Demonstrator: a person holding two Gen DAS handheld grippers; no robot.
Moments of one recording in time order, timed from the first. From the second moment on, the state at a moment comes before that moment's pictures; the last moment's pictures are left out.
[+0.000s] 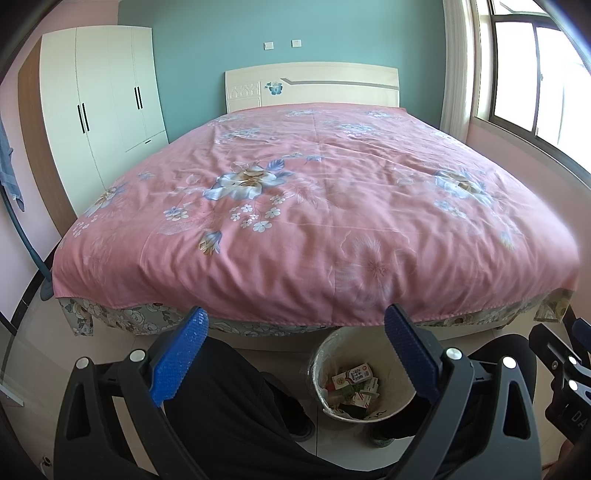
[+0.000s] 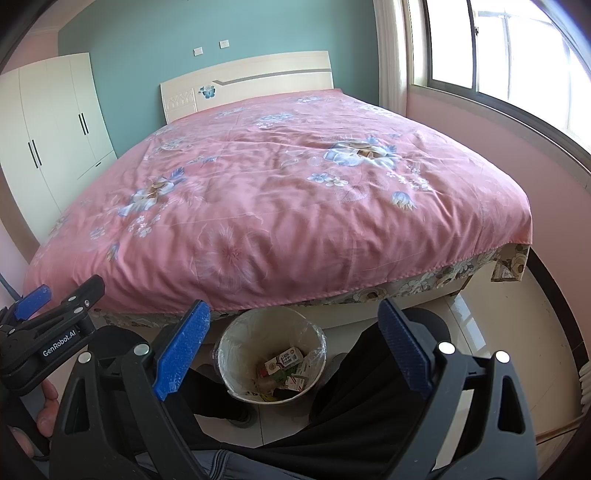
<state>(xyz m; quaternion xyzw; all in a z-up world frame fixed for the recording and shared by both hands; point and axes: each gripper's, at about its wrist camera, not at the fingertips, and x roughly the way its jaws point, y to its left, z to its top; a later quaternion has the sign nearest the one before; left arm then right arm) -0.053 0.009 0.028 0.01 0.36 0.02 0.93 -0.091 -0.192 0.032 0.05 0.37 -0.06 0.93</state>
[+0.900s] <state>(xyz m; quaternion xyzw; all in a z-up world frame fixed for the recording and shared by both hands) -0.051 0.011 0.028 0.01 0.36 0.02 0.93 -0.096 -0.182 0.023 0.05 0.38 -0.05 0.92</state>
